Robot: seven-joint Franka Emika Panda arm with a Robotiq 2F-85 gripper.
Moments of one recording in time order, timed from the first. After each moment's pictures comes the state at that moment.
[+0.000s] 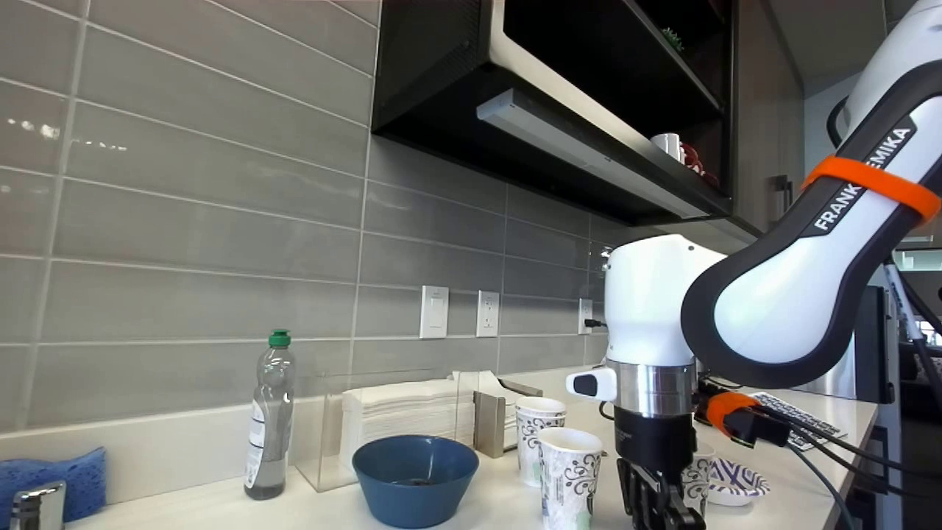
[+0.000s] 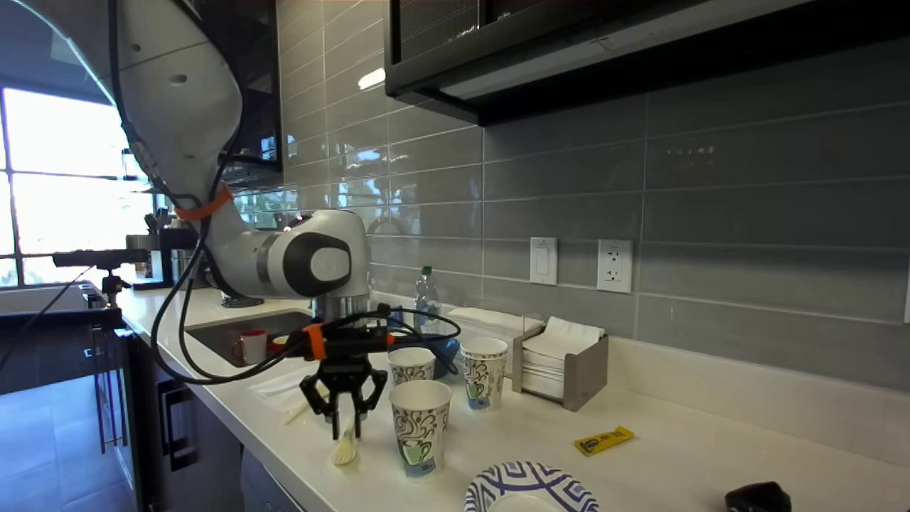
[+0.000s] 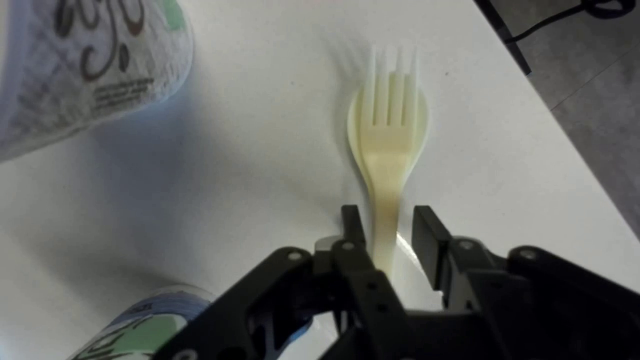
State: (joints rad) arm 0.17 -0.07 0.04 -2.60 -0.13 2.50 -0.55
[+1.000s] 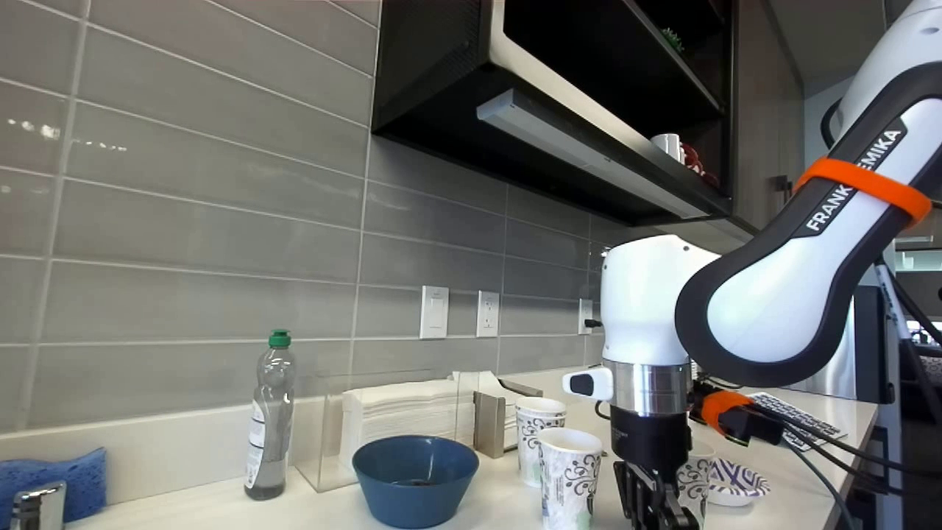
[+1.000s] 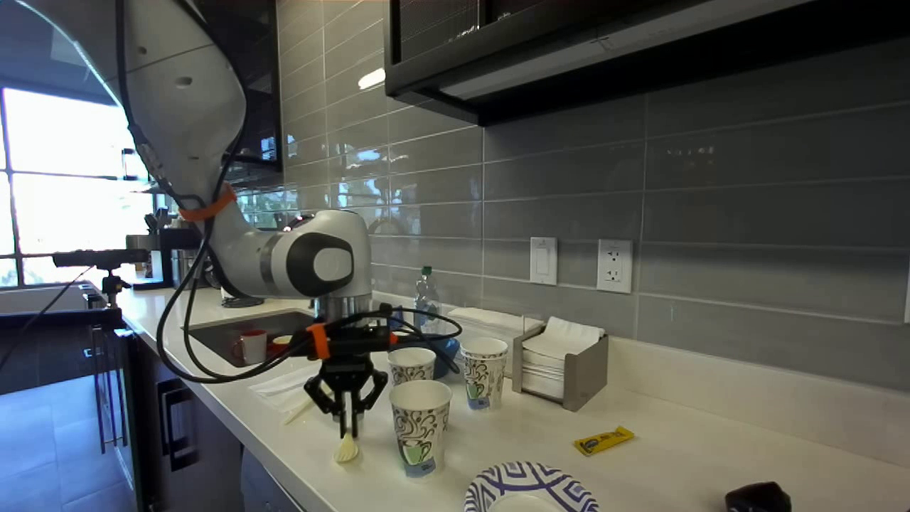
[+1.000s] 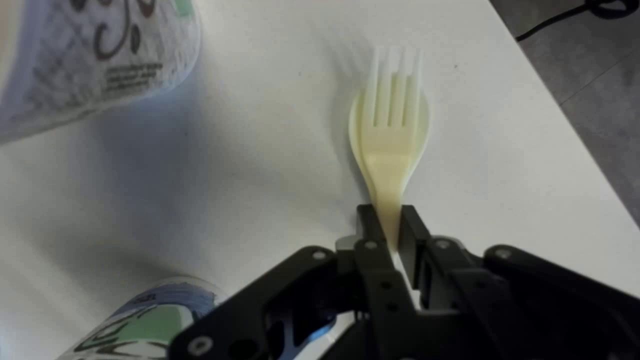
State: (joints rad) arm 0.17 -0.06 0.05 -2.58 -0.13 2.50 -0.56
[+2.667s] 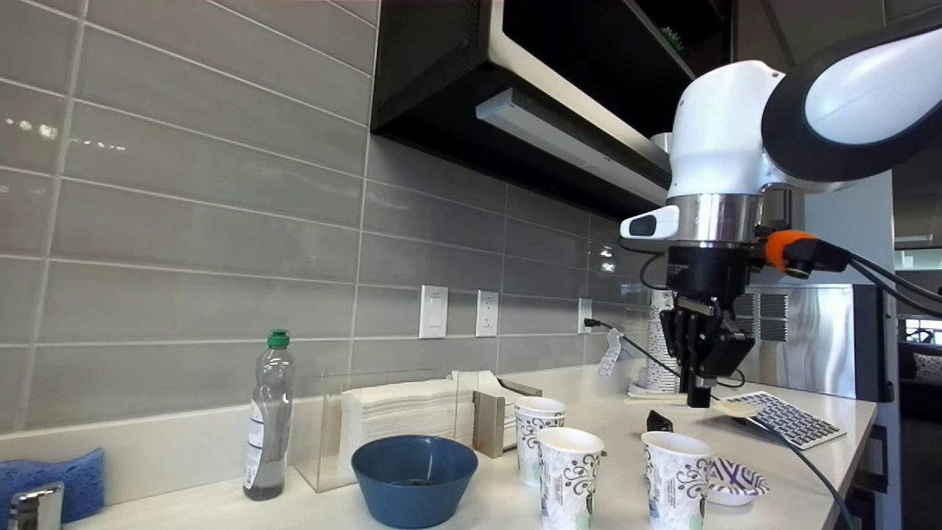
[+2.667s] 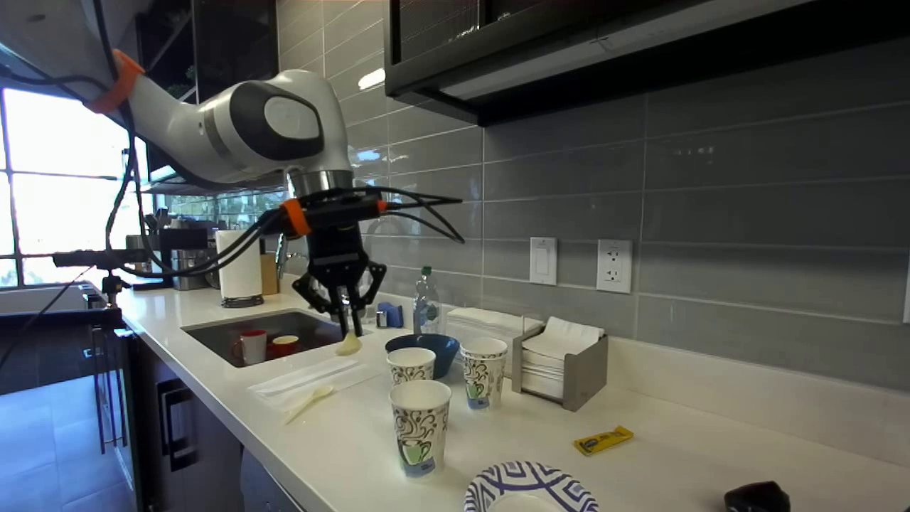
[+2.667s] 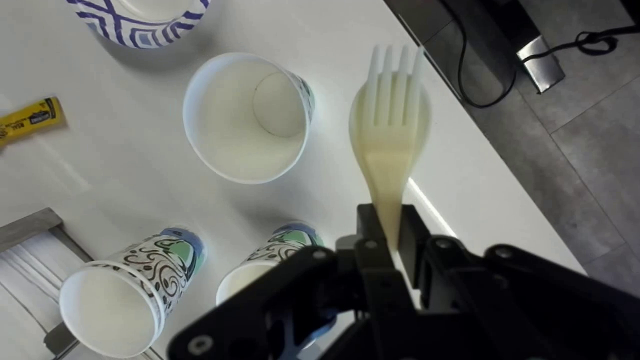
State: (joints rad) arm 0.17 -0.55 -0.01 -2.57 -0.19 2.12 -0.61
